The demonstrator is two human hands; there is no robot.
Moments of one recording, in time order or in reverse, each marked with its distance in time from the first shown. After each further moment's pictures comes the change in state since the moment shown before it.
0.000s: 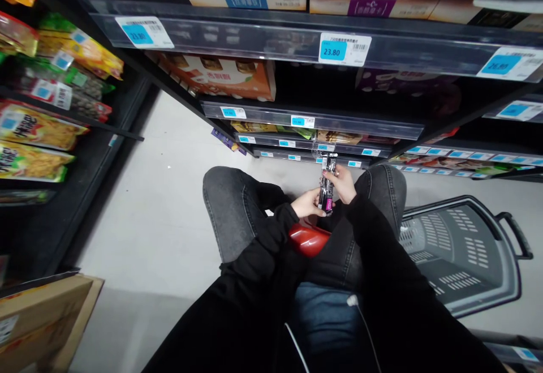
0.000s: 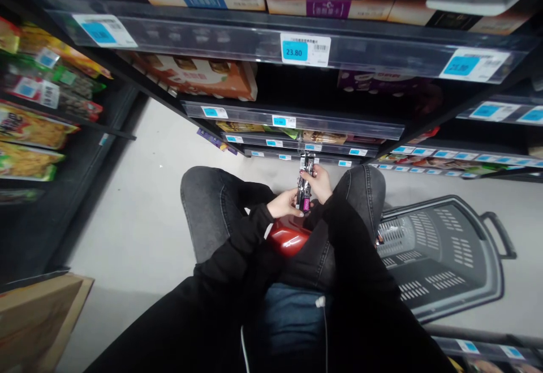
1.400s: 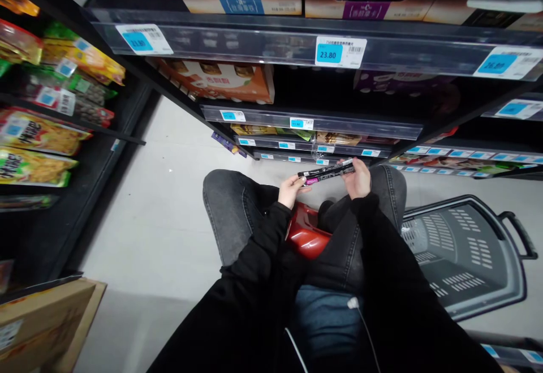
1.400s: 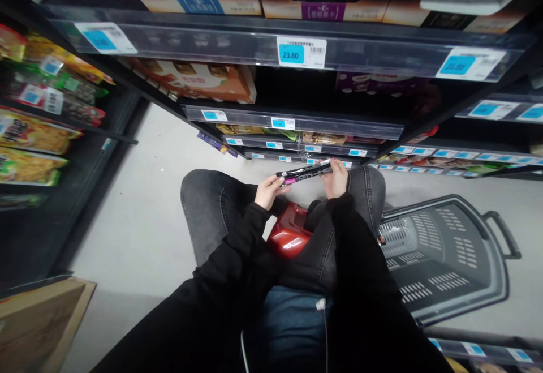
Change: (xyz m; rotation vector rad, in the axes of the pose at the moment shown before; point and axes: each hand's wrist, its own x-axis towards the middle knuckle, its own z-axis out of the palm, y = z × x) left_hand -0.002 0.012 -0.027 -0.285 0.653 0.259; right_hand 0.018 -0.010 -0.027 0.599 0.286 0.051
